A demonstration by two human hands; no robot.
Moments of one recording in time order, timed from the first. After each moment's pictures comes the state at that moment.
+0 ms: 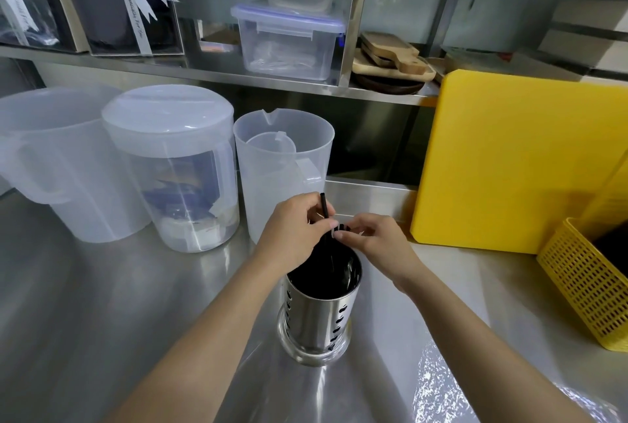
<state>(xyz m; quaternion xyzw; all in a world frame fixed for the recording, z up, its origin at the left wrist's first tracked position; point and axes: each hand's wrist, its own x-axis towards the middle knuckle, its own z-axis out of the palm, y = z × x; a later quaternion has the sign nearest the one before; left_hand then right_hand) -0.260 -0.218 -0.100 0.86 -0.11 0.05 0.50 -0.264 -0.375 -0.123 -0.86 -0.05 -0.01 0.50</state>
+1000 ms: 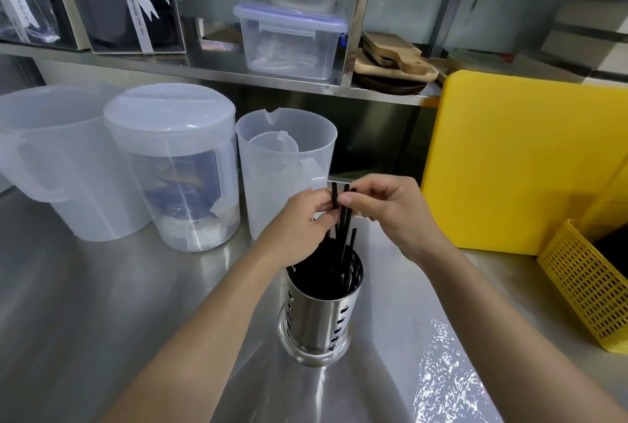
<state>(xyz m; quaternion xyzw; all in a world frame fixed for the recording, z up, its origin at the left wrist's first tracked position) -0.262 -0.216 -0.088 0.81 -0.22 -0.02 0.55 -0.272 -0.368 -0.060 -0.77 -0.20 -0.06 0.60</state>
